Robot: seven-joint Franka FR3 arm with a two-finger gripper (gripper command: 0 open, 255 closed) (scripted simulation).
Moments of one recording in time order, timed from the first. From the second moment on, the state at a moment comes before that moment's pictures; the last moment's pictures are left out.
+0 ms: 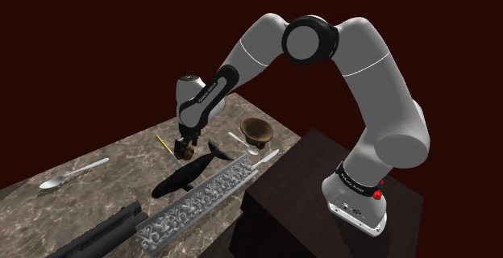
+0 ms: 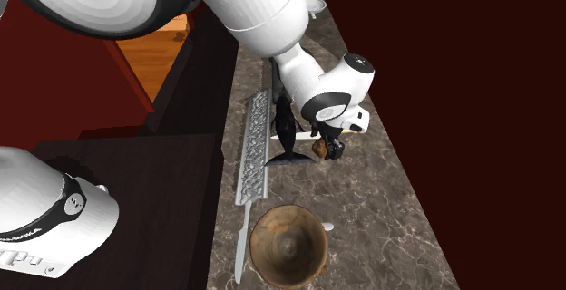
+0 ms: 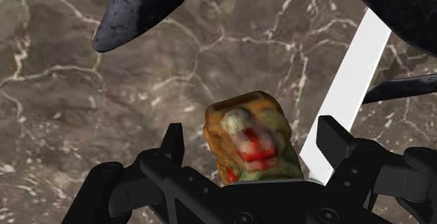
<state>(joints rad) 0.20 0.89 0.18 -1.76 -0.02 2.58 -0.03</state>
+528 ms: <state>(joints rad) 0.20 0.89 0.18 -1.77 -0.02 2.58 -0.03</state>
